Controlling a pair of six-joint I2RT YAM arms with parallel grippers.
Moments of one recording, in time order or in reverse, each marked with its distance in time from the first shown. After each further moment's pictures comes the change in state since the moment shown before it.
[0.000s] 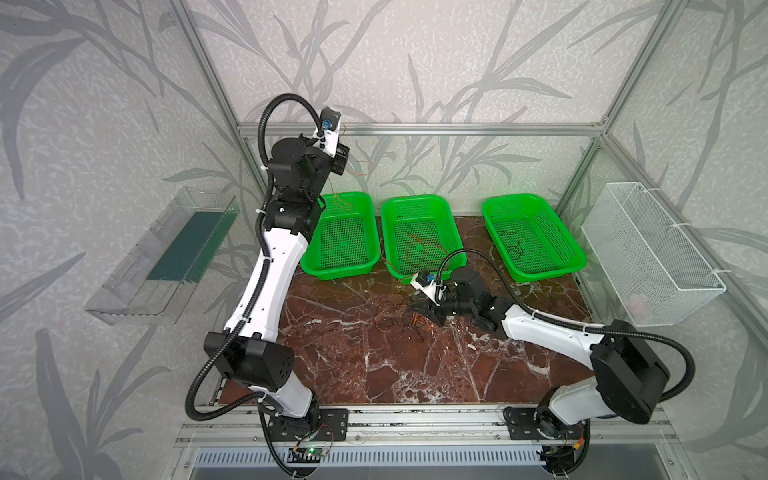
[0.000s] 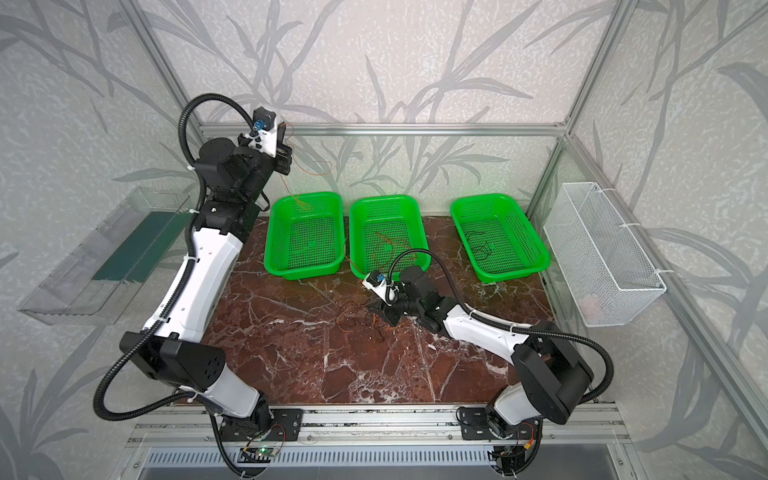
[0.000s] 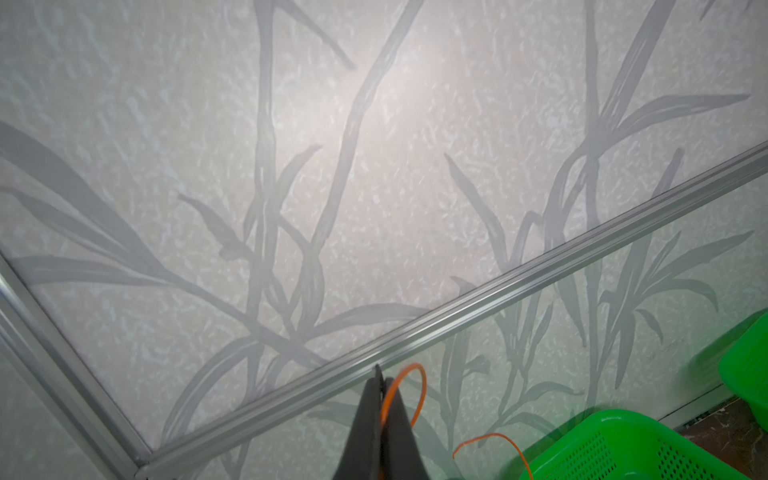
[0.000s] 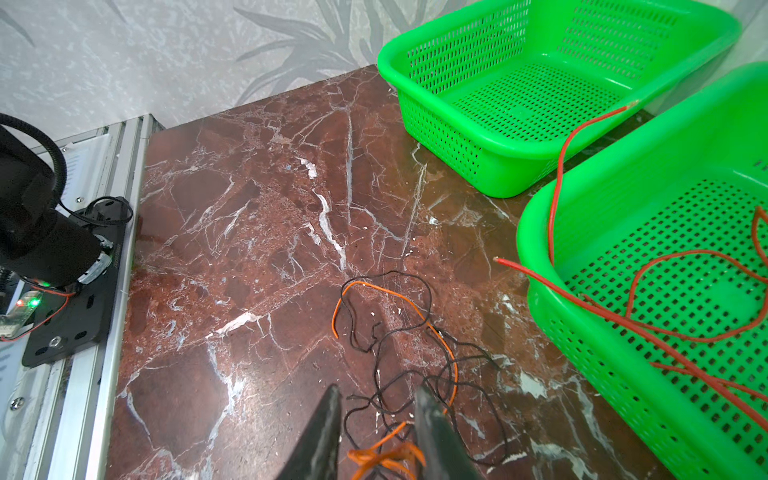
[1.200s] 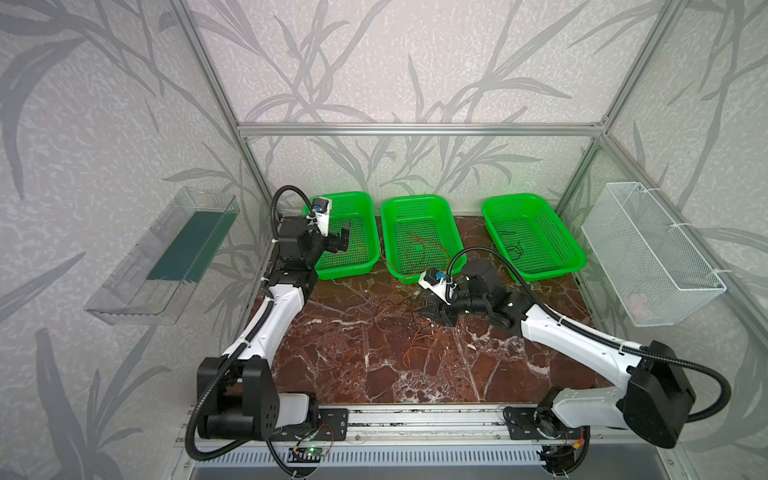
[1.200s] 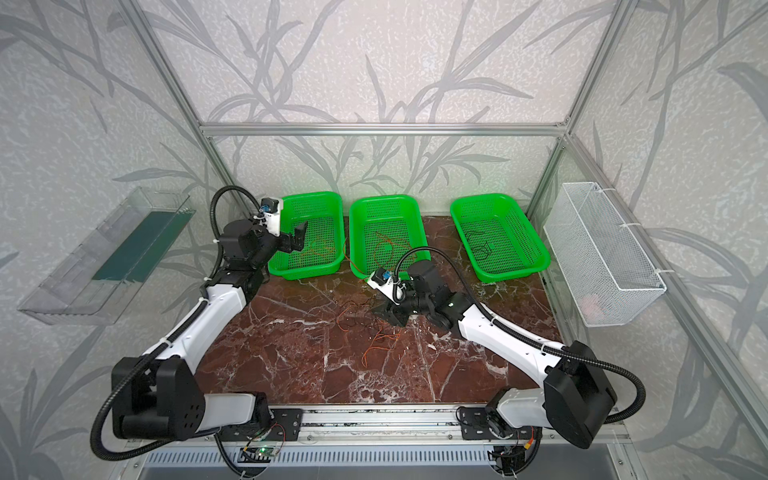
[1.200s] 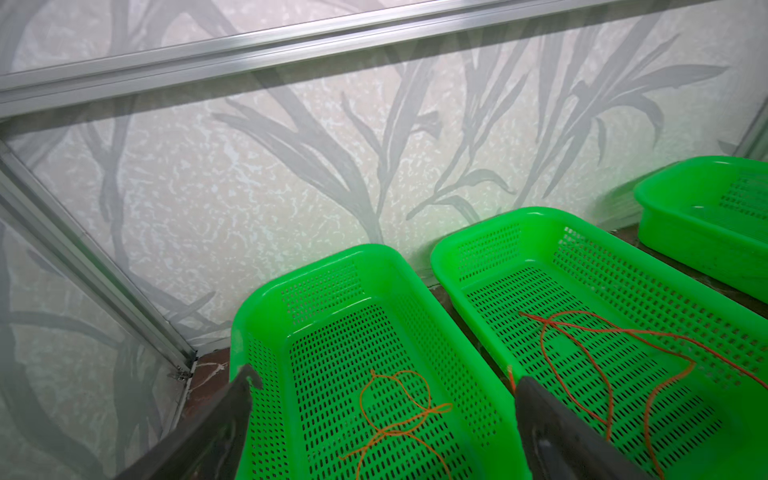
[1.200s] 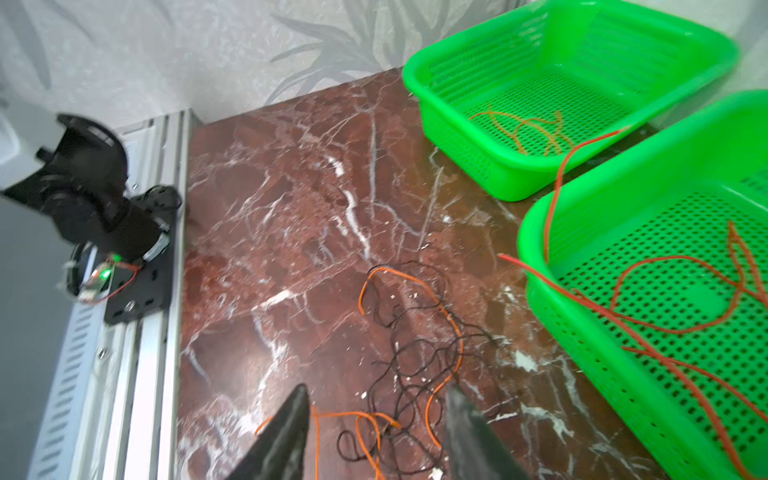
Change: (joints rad) left arm 0.082 -0.323 -0.869 0.181 0.121 -0.185; right arm -0.018 -0.141 0.057 -0.295 -0.083 -0.106
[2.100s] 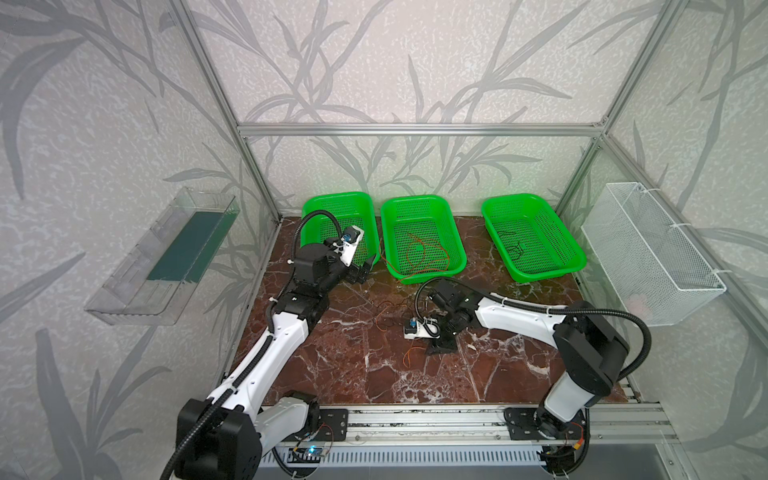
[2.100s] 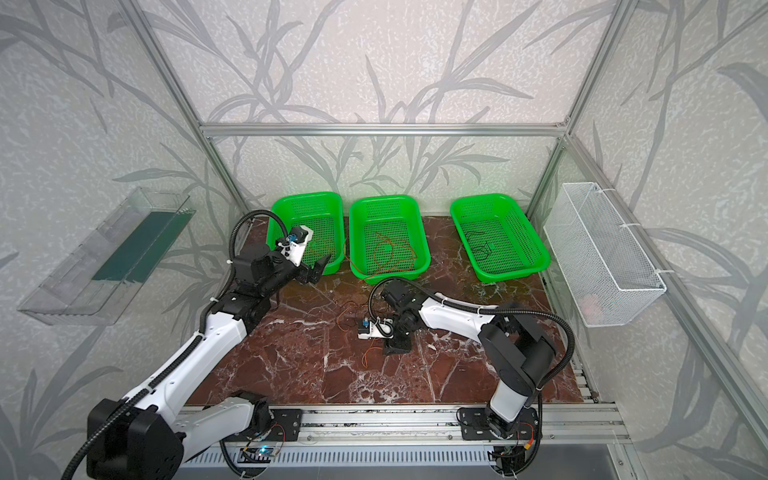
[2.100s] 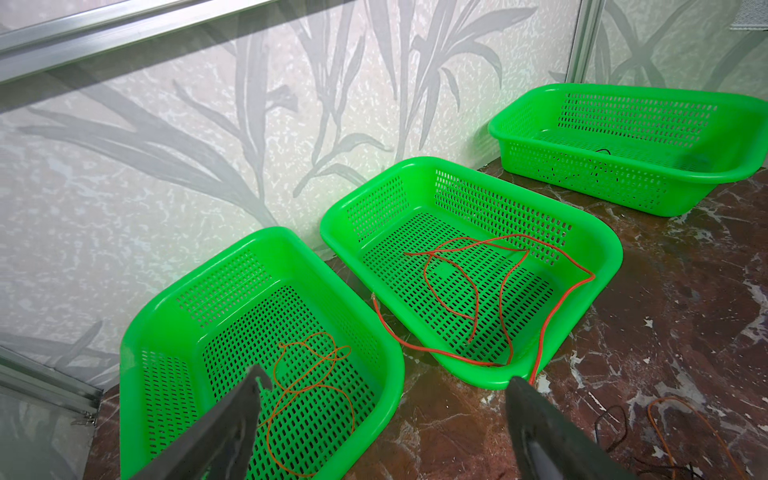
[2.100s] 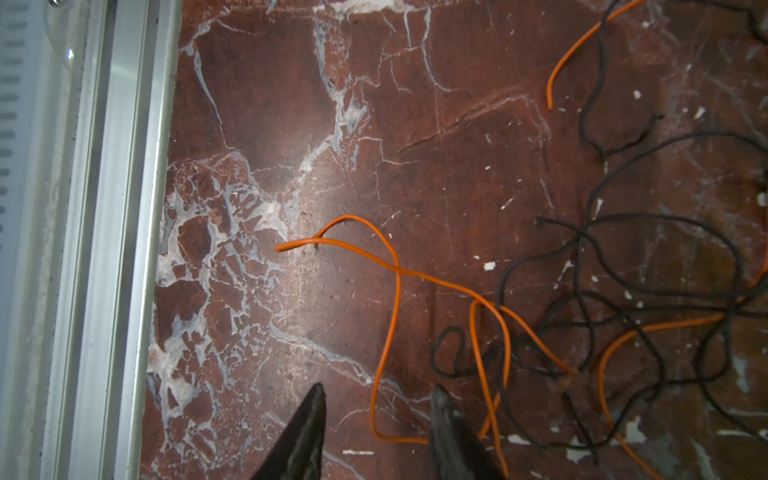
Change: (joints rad) left arm -0.173 -0.185 -0.123 -0.145 0.039 0.105; right arm 0.093 0.389 0.151 -0.424 0.051 -0.472
